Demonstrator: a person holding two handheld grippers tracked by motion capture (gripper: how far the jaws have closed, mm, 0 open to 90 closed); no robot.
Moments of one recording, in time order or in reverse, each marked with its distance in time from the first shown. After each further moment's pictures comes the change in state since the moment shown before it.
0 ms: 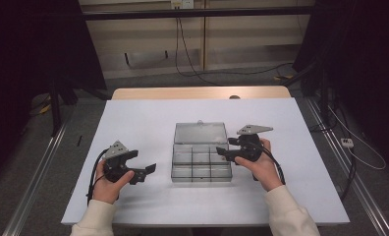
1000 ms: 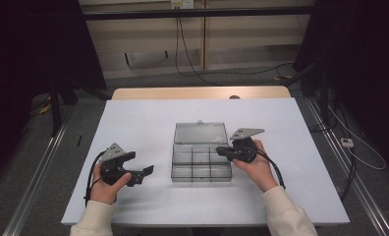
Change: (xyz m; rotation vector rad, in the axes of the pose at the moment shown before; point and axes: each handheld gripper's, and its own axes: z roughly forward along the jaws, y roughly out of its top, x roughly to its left) left arm 0.000 -0.007 -0.010 -0.008 0.017 -0.006; right arm 0.007 -0.005 0.012 0.070 0.072 -0.129
